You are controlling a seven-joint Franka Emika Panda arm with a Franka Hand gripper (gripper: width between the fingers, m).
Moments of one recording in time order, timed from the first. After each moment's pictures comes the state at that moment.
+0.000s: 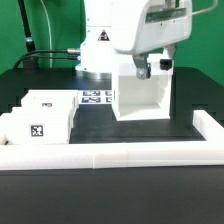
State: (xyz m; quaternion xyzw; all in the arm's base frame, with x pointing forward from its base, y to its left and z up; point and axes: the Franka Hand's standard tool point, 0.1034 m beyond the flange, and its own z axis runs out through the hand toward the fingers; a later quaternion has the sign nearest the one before) arm 0.547 0.058 0.122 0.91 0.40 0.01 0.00
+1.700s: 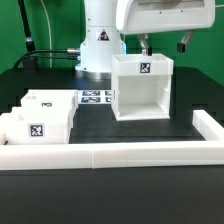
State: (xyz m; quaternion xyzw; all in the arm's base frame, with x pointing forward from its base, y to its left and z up) arm 0.429 0.102 0.126 0.99 0.13 -0.02 -0.01
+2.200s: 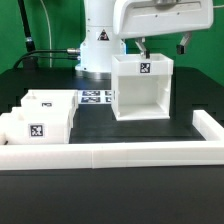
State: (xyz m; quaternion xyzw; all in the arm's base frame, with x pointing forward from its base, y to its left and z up) arm 0.412 0.101 0.111 1.00 0.08 -0.01 -0.04
